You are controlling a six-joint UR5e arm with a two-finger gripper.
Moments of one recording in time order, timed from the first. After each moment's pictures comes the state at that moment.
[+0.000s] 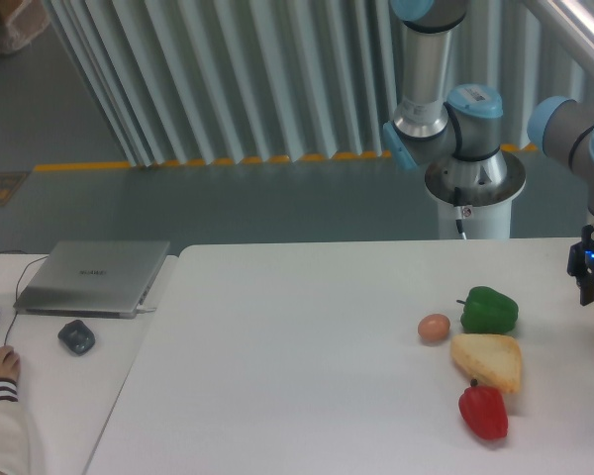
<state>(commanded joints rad) 2.58 -1.87 -1.53 -1.19 1.58 1.48</state>
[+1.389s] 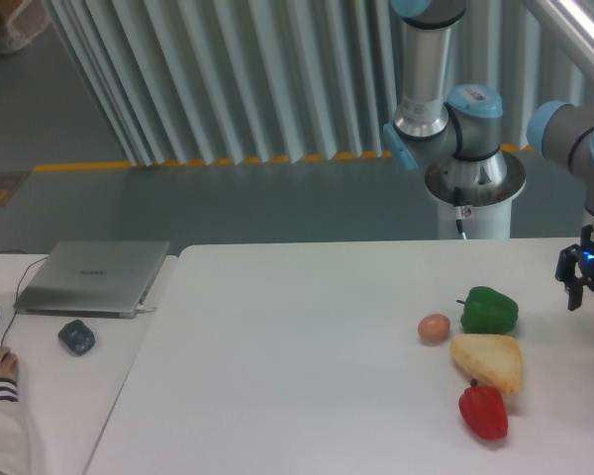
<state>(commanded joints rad) 2.59 -1.85 -1.62 -1.11 1.50 1.30</state>
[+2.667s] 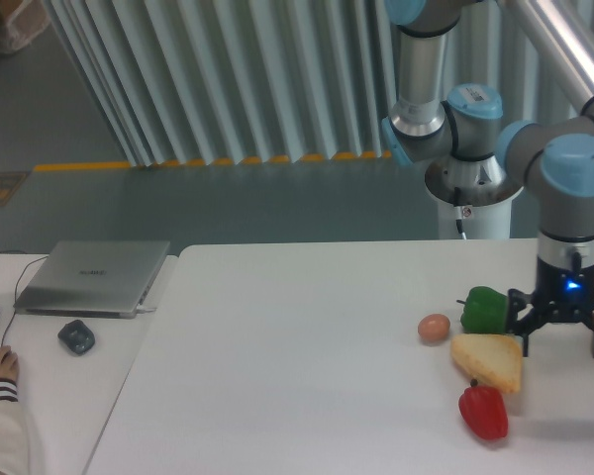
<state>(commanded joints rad) 2.40 -1.92 -1.52 -1.04 1.49 0.26</state>
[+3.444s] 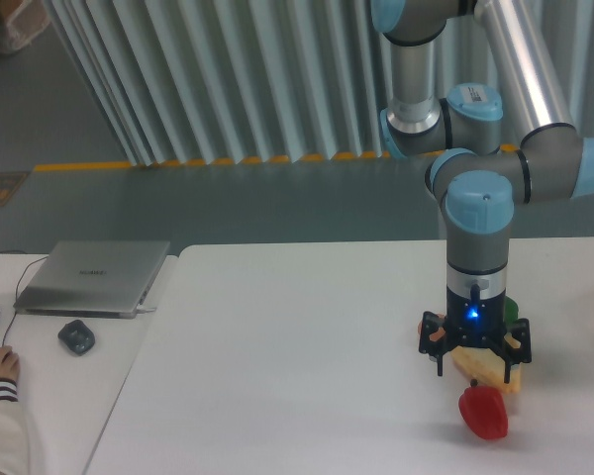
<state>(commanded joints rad) 2.30 -1.98 -1.51 -1.02 1.51 0.24</state>
